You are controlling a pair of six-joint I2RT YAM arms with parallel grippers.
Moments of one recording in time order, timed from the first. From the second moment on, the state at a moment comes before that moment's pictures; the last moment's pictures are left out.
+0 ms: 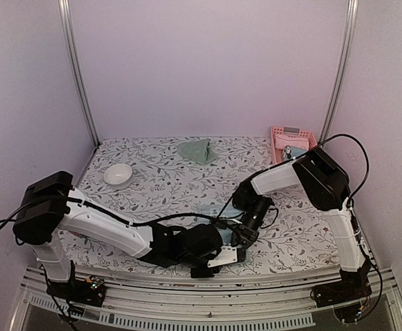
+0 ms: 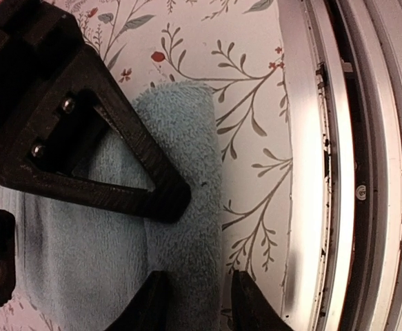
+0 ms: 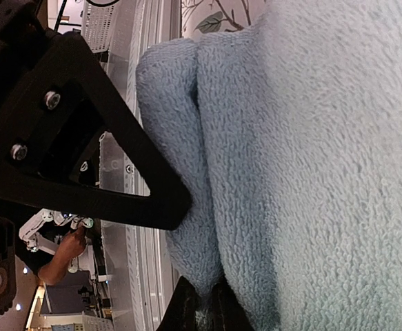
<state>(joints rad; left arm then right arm) -1.35 1.85 1.00 -0.06 -0.17 0.32 0.73 2.34 1.49 -1.24 -1.03 -0.84</state>
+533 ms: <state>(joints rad) -1.35 1.89 1.03 -0.05 -0.24 0.35 0.73 2.33 1.51 -1.29 -1.04 -0.86</state>
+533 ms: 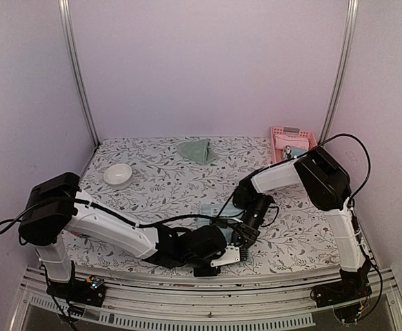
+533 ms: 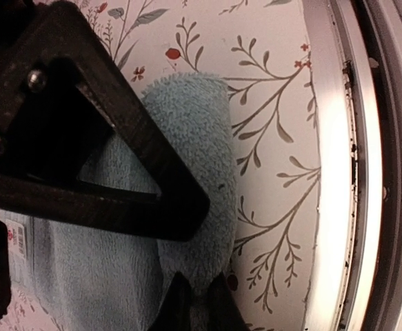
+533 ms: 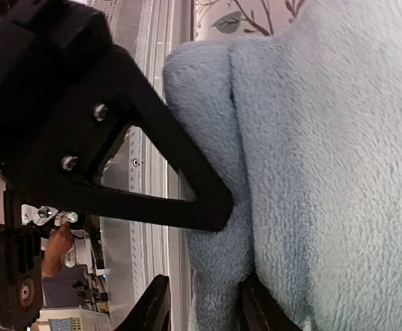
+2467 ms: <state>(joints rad) -0.96 2.28 1.51 -0.43 0.92 -0.12 1.08 1.51 0.72 -0.24 -0.08 -0.73</state>
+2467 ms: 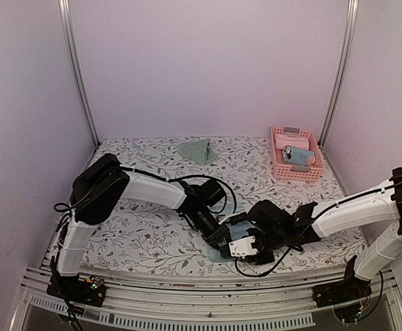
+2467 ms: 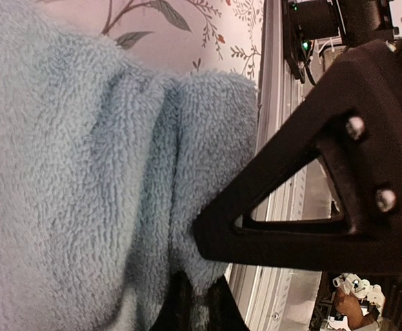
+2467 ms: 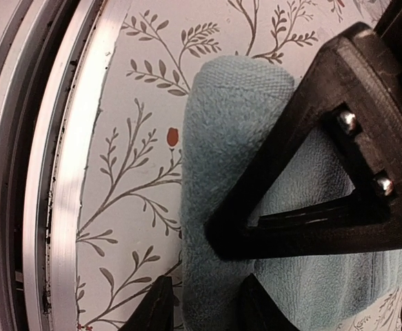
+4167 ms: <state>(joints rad) -1.34 1.89 1.05 -0.08 -0.27 0.33 0.74 2.36 1.54 -1.21 -1.06 -0.75</state>
